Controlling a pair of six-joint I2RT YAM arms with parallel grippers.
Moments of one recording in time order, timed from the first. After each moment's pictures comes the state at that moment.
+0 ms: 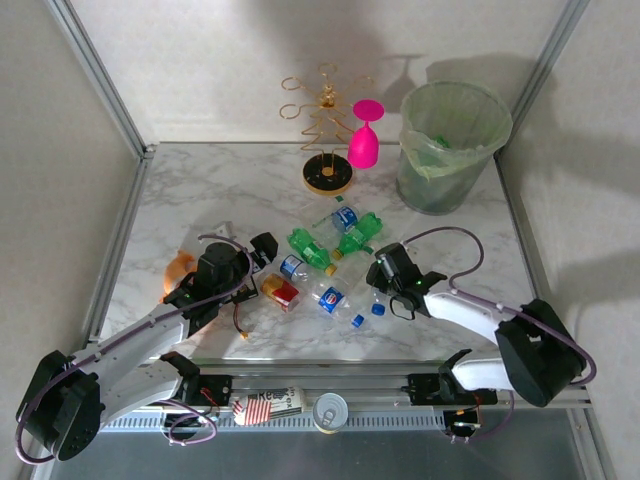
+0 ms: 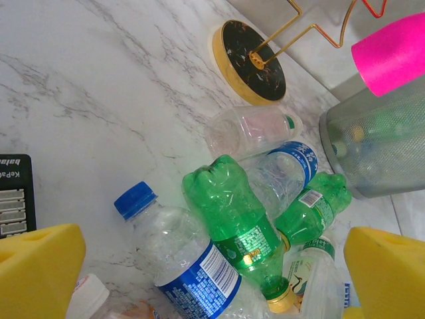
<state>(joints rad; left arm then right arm) -0.52 1.00 0.46 0.11 -0.19 -0.87 0.64 1.28 0.56 -0.22 0.22 0.87</state>
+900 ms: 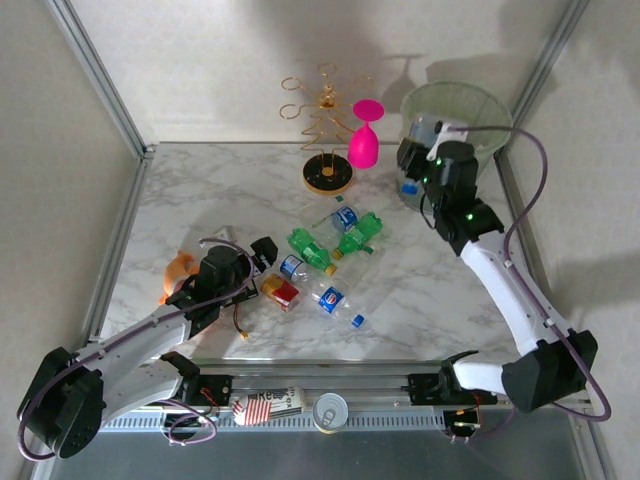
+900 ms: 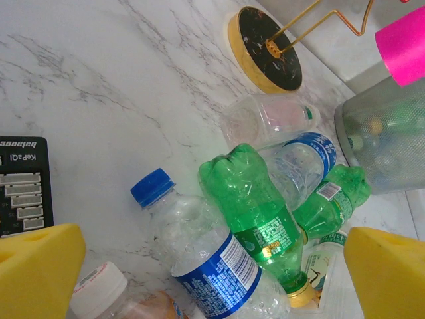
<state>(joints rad) -0.52 1.01 0.42 0.12 -0.20 -0.88 0.35 1.28 1.29 -0.18 0.22 0.34</state>
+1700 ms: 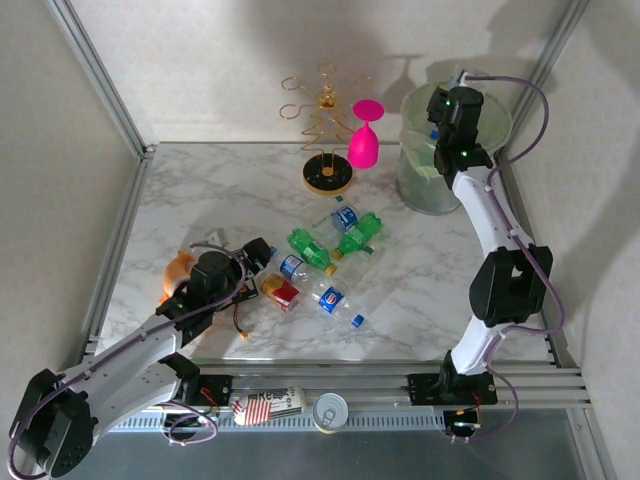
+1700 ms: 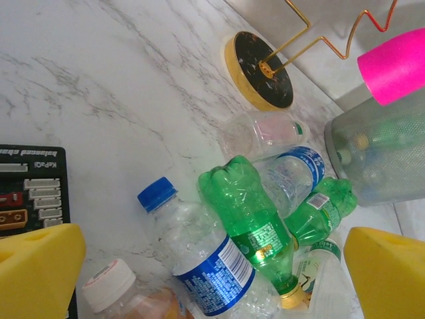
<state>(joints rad) -0.52 0.89 0.40 0.07 -0.24 -0.89 0.16 1.77 1.68 -0.04 0.37 0.24</state>
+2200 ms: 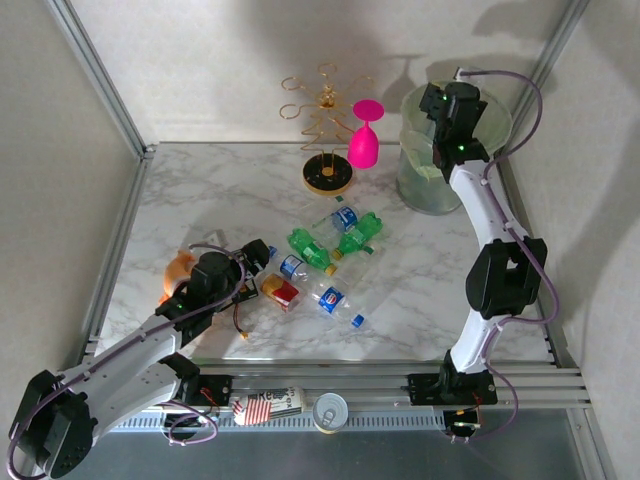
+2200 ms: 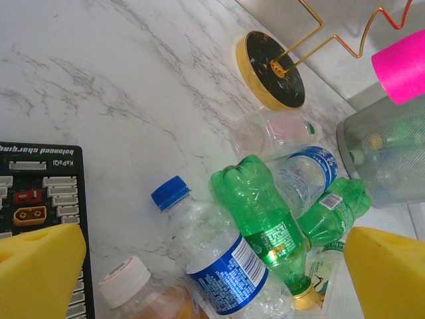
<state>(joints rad) -0.52 0.88 0.40 0.04 -0.25 -0.88 0.16 1.83 1.76 -0.07 0.39 0.19</state>
